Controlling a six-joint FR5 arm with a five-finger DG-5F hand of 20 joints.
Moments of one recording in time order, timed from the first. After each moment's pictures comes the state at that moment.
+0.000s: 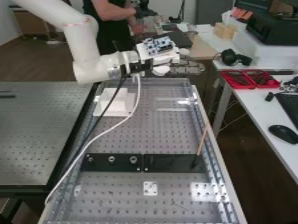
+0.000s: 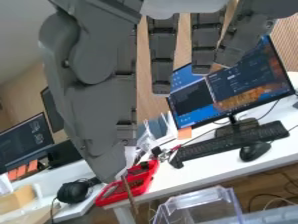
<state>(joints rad) 1.72 -2.03 -1.73 -2.43 -1.65 -0.39</state>
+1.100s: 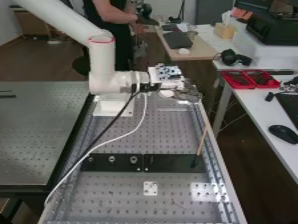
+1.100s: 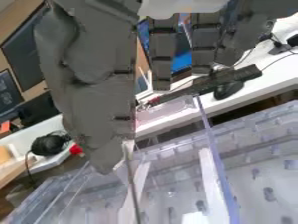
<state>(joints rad) 1.74 -2.20 -1.60 -2.59 -1.61 -0.39</state>
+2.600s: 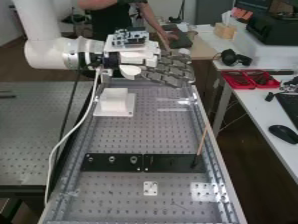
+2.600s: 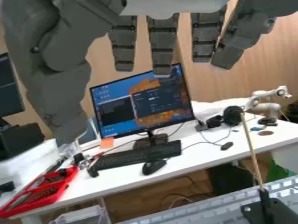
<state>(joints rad) 1.62 -1.79 -1.83 -2.68 -1.47 -0.54</state>
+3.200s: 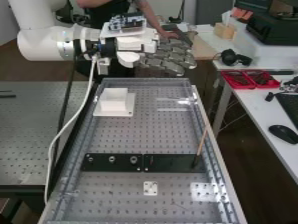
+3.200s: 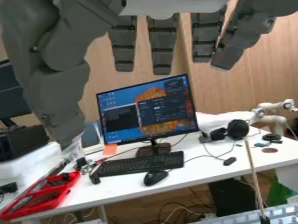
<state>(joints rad) 1.61 -1.75 -1.81 -2.71 -1.50 -0.59</state>
